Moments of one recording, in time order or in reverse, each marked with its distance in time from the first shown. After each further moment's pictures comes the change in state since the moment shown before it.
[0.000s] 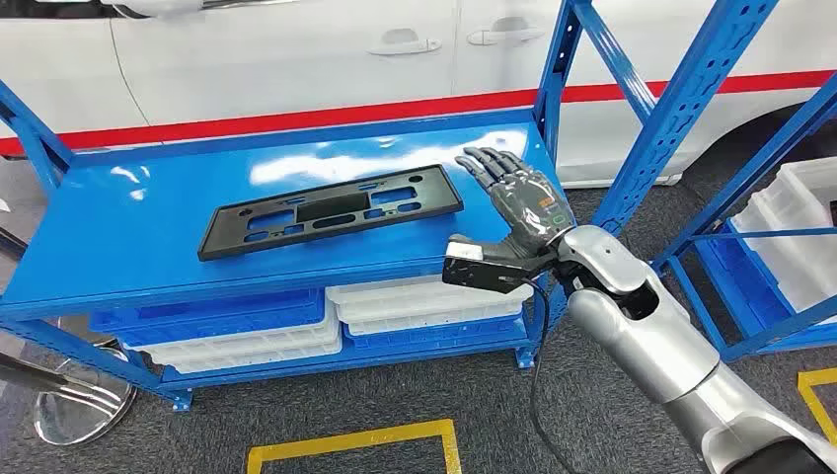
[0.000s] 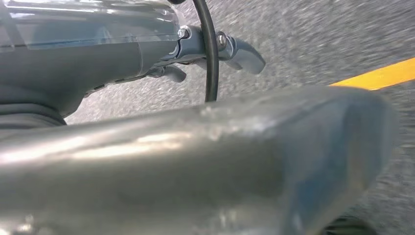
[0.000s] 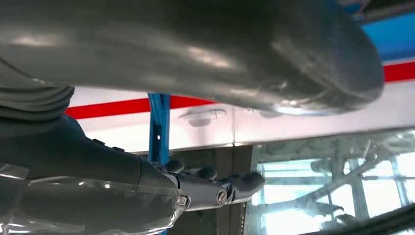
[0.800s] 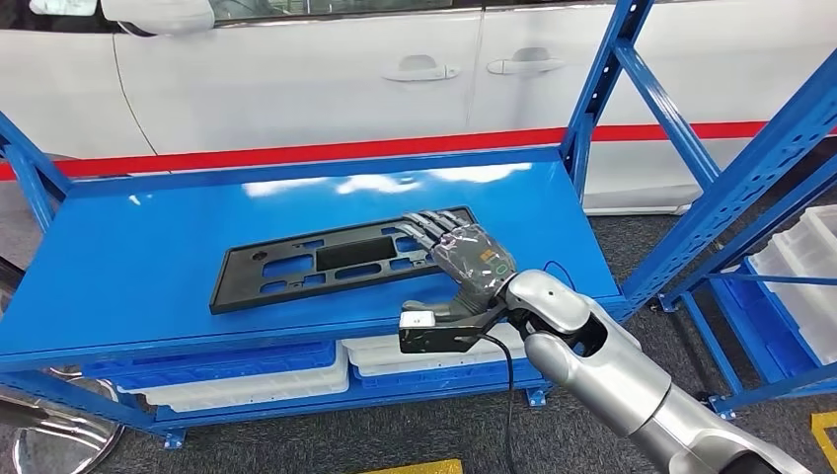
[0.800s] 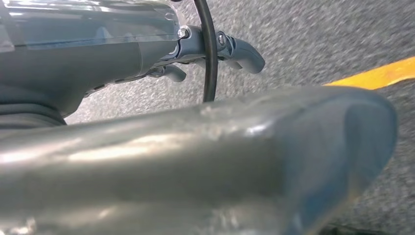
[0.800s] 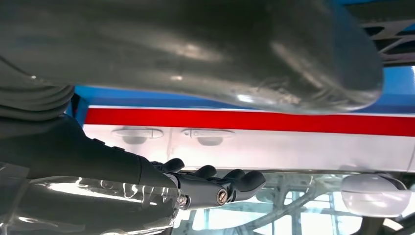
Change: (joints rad) left arm 0.002 -0.005 0.000 0.001 -0.013 -0.010 0.005; right arm 0.055 0.063 0.152 0.026 0.022 0.011 -0.041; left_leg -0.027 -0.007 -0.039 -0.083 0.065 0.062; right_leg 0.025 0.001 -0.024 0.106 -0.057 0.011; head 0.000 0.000
